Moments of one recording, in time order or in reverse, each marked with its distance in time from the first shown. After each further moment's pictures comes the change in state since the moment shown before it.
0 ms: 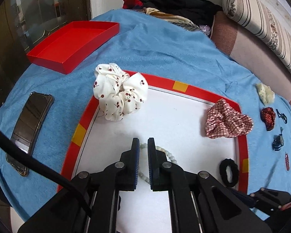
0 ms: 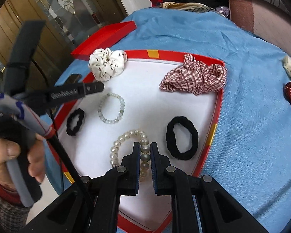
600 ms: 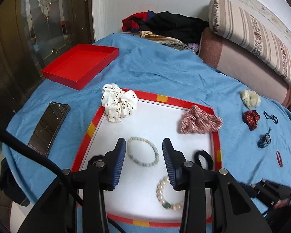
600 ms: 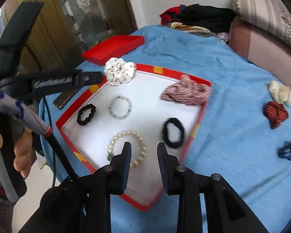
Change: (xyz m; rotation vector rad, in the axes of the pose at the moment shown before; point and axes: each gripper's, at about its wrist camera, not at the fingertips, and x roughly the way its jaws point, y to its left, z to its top) left arm -0.083 -0.030 -0.028 0.028 -0.132 0.028; right arm -0.069 0.007 -0.029 -0.105 -0.120 -0.082
